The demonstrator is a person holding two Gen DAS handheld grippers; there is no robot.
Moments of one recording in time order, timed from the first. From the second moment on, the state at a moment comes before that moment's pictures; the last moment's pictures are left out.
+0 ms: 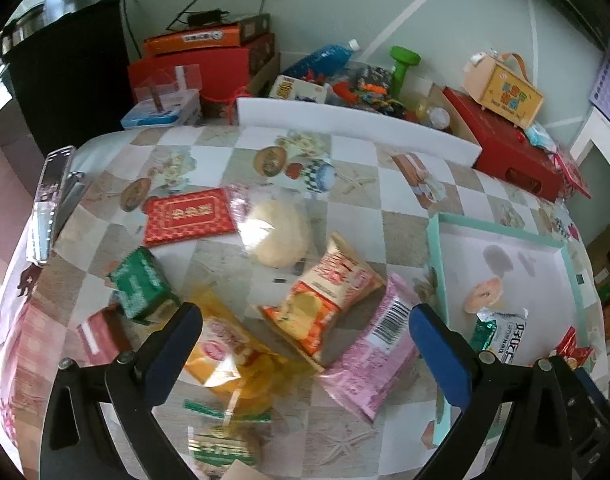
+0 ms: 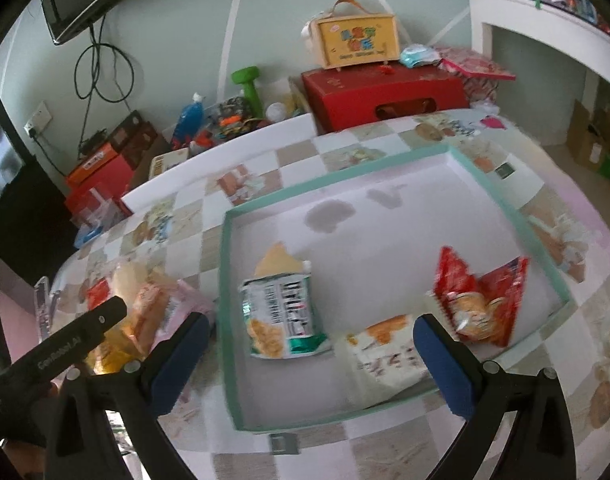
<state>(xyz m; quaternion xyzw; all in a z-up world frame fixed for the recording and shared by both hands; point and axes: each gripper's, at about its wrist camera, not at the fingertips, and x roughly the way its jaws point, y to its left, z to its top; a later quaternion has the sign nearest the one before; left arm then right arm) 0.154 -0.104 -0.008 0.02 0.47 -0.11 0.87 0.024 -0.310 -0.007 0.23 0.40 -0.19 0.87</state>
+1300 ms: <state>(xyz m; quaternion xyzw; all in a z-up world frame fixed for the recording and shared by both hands) 0.171 0.052 -0.053 -0.04 0.56 0.01 0.83 0.086 -0.124 -0.061 0.14 0.54 0.01 0.83</state>
